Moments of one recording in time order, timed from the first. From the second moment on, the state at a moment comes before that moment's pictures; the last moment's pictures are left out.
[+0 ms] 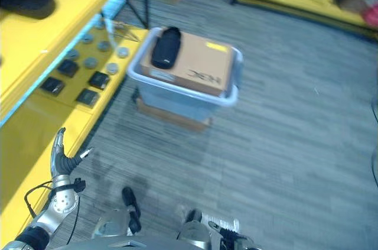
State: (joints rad) left arm -0.03 0.39 -0.31 0.67 0.14 -0.43 0.84; right arm 0.00 -0.29 0.18 1.22 0.45 0.15 0.04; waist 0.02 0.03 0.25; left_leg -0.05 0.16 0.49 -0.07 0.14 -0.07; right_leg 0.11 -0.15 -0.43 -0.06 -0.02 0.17
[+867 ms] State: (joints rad) left arm 0.09 0.21 -0.24 1.03 -0.26 -0.22 0.36; right arm -0.01 -0.37 0.16 1.24 0.38 0.03 0.04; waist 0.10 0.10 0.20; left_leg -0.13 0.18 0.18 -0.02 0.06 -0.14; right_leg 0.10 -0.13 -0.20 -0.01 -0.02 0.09
